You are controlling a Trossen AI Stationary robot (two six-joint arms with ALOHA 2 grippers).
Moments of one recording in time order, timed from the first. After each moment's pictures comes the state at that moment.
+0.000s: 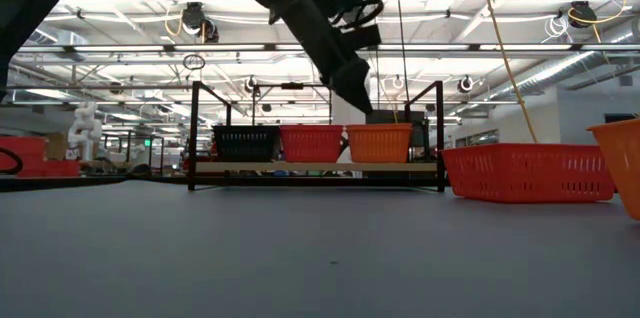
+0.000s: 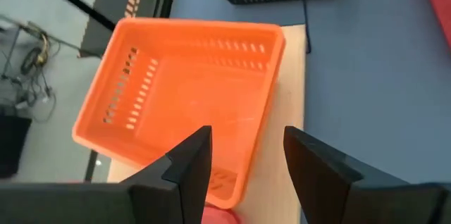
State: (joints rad) left arm 0.26 2.04 1.67 -0.42 -0.18 0.37; right arm 0.25 0.57 0.37 0.65 0.81 -0.59
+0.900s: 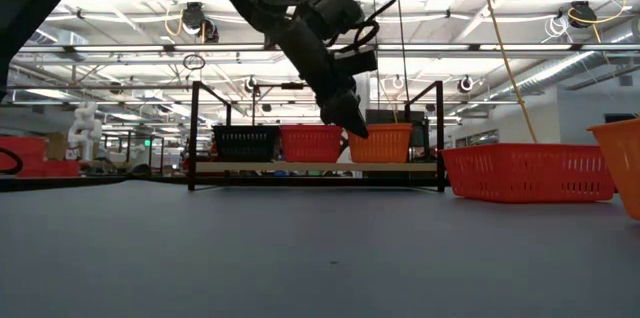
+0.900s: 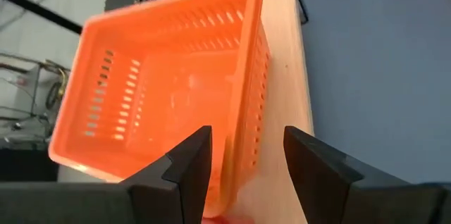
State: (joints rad) left arm 0.27 2.04 1.52 -0.23 -0.18 0.56; right arm 0.25 0.57 0.37 0.64 0.81 -0.55
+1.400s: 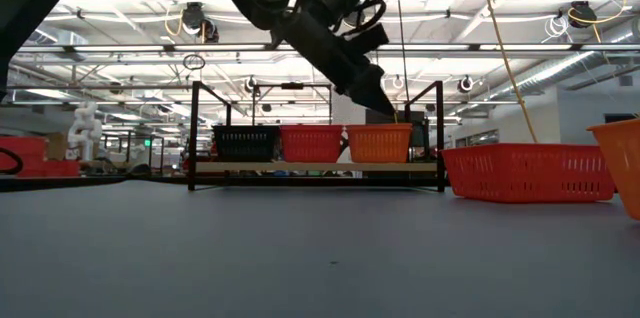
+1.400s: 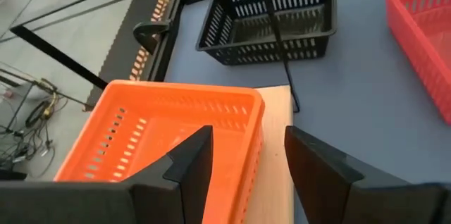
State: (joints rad) left arm 0.25 2.04 1.52 -0.04 -0.12 0.41; right arm 0.25 0.57 0.37 0.64 0.81 -0.55
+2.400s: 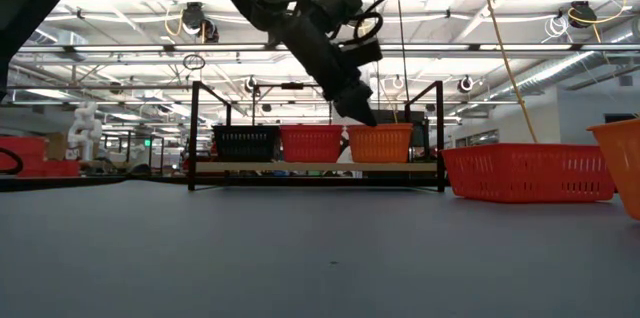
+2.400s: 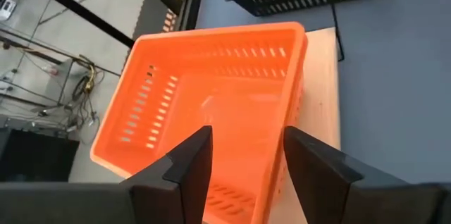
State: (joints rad) left arm 0.26 2.04 1.52 -0.12 -0.26 0.48; right arm 0.25 0.57 0.37 0.65 0.81 -0.51
